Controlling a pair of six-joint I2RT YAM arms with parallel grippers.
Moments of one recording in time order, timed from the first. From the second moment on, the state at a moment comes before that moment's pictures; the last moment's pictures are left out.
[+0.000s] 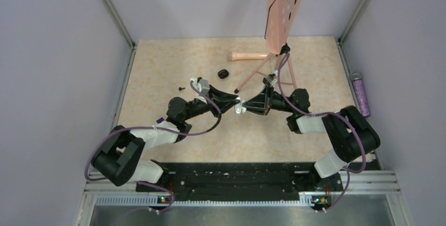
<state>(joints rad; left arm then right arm) -0.59 1.36 0.49 1.25 0.68 -0.40 0.40 1.57 0.49 1.29 -0.98 1.63</state>
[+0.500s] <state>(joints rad) -0.59 1.39 0.49 1.24 0.68 -0.37 0.40 1.57 0.49 1.29 -0.98 1.64</state>
